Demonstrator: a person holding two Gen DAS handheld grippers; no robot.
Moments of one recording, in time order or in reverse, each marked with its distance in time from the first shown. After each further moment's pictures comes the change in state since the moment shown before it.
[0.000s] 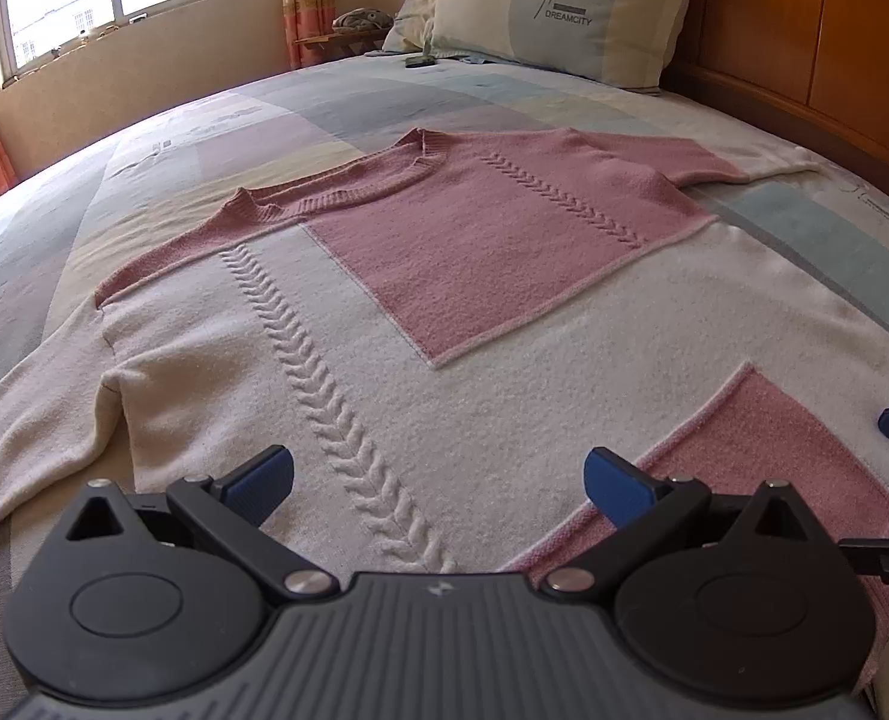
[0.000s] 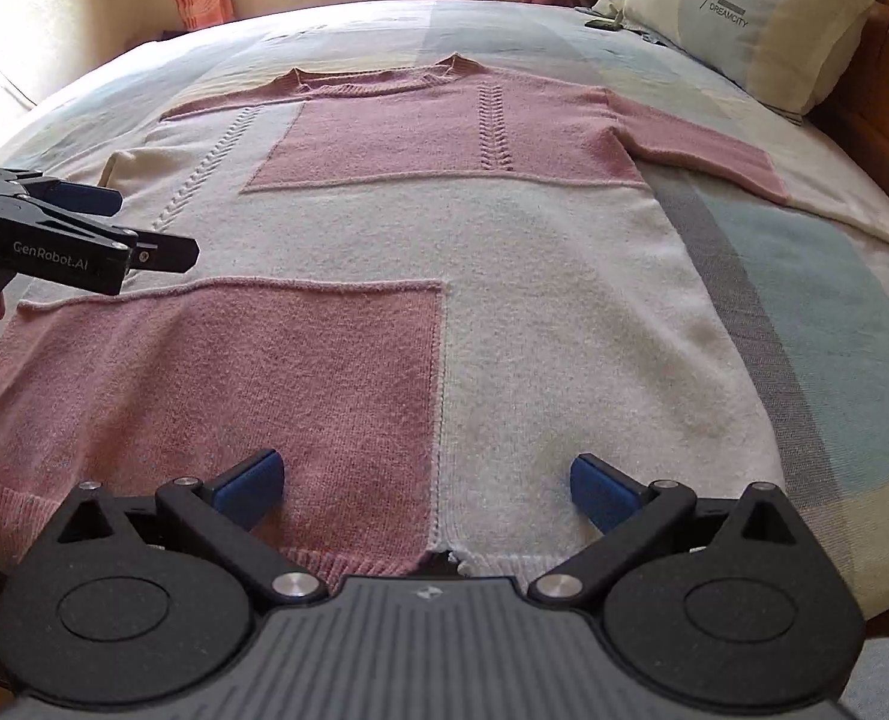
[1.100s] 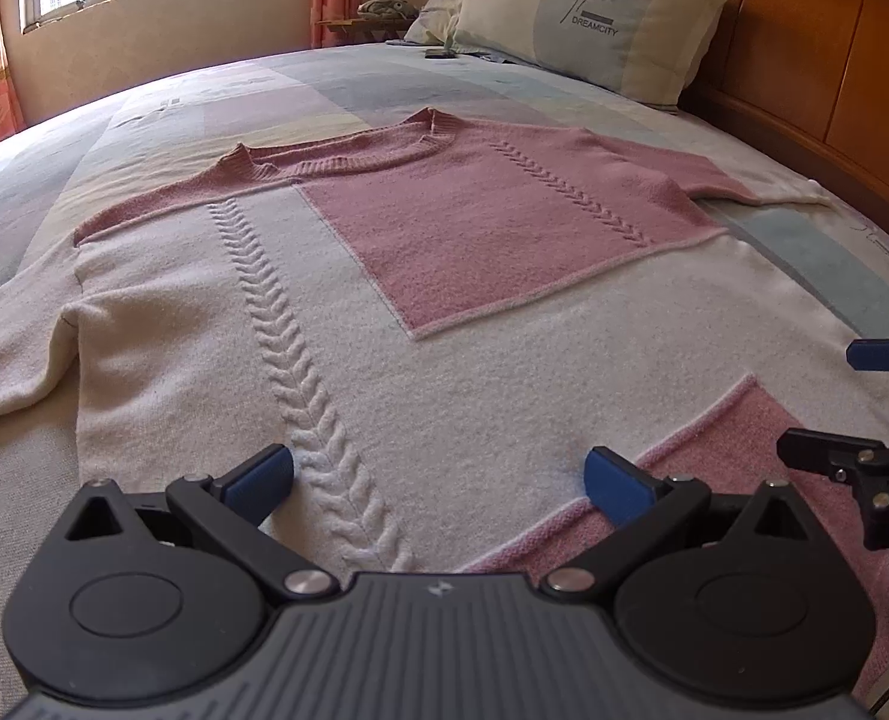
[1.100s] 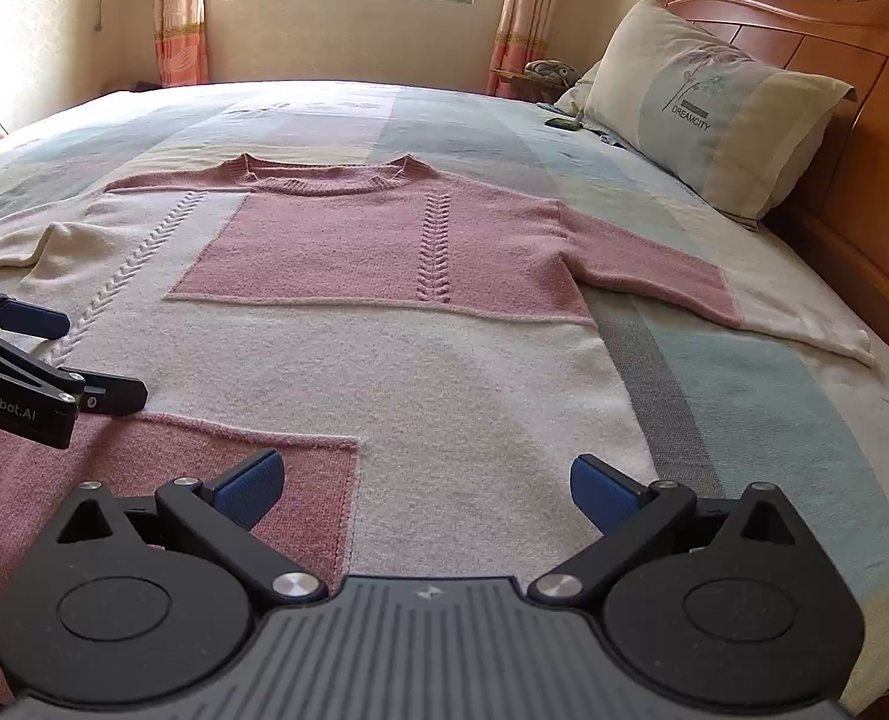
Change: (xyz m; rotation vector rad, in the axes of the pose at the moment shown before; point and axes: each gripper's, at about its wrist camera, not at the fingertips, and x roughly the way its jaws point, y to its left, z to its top) left arm 0.017 -0.001 -0.013 -0.111 0.009 -0.045; right arm 0.032 -0.013 0.037 -0.019 -0.110 -0.119
